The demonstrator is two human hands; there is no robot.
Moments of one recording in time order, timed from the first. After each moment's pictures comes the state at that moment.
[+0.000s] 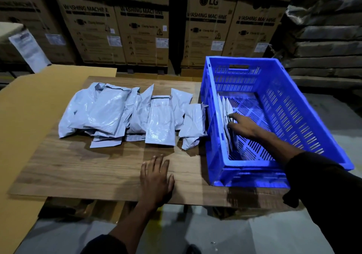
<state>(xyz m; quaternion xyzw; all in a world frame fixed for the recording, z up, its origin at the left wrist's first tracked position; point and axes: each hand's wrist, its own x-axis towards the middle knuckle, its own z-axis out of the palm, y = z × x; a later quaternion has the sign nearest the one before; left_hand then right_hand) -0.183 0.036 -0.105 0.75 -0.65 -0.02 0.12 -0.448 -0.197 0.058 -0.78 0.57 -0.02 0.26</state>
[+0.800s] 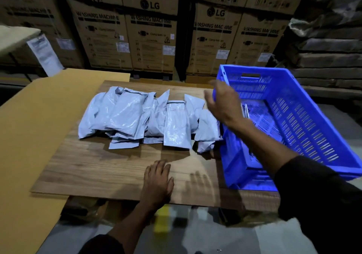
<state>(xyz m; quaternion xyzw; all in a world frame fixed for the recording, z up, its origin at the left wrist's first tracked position) -0.122 0.052 -0.116 0.70 -0.69 0.01 0.19 -0.292 -0.148 0.135 -0.82 0.47 -0.33 0.03</state>
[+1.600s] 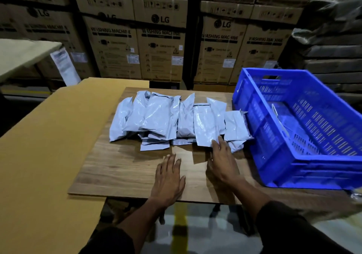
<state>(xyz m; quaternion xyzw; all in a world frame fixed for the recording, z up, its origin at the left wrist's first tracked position) -0.033 0.073 -0.112 0.71 -0.69 -0.03 0.13 -0.230 -0.035 -0.046 -0.81 0.57 -0.06 0.06</state>
